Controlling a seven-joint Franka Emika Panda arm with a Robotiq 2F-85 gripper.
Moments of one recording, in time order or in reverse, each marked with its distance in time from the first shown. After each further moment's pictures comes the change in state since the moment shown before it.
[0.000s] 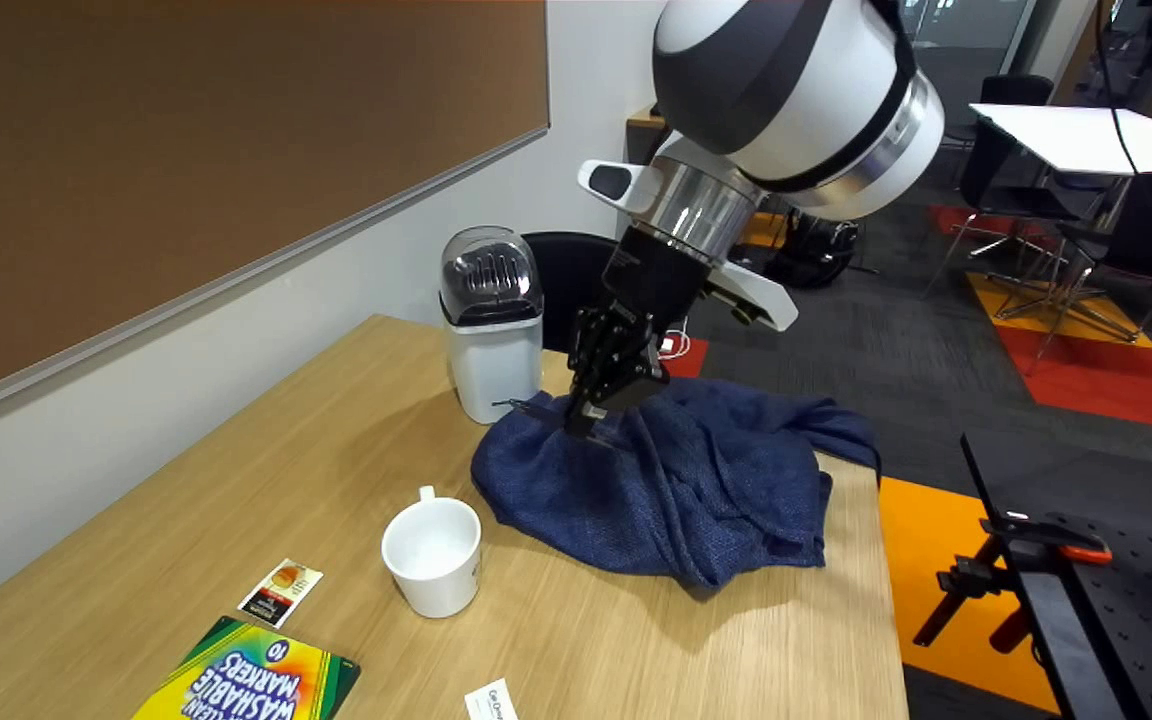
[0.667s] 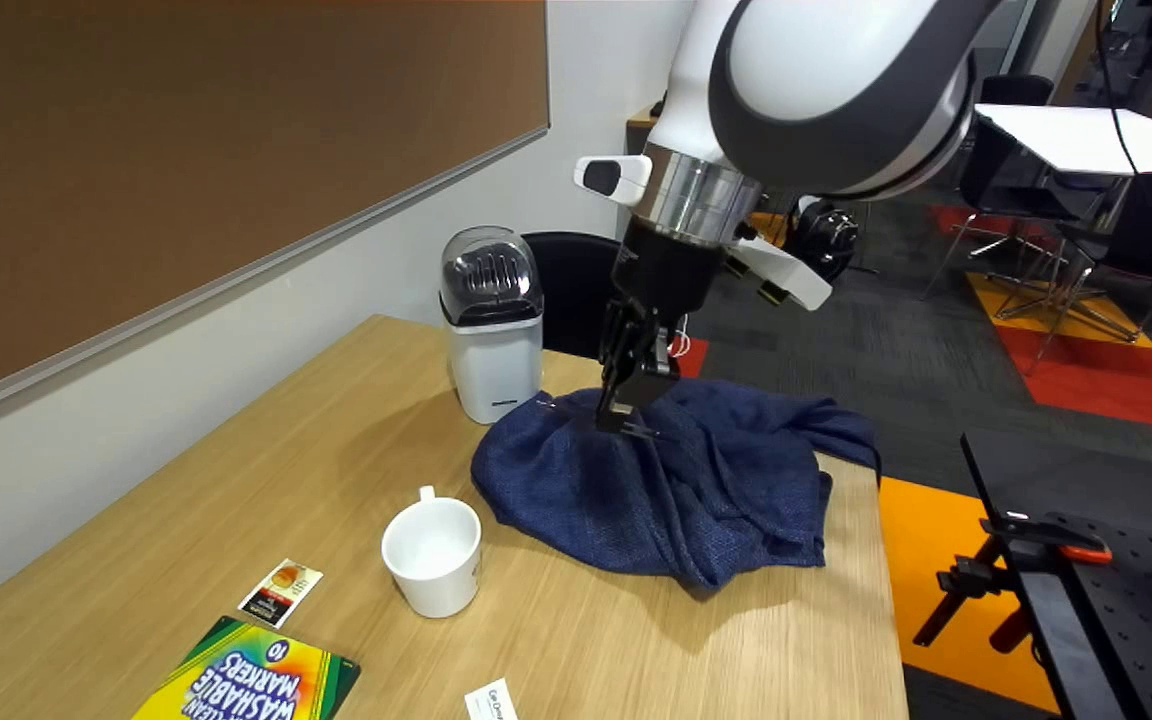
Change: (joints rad) arm 0.074 -0.059 -0.069 -0.049 -0.453 0.000 0.609
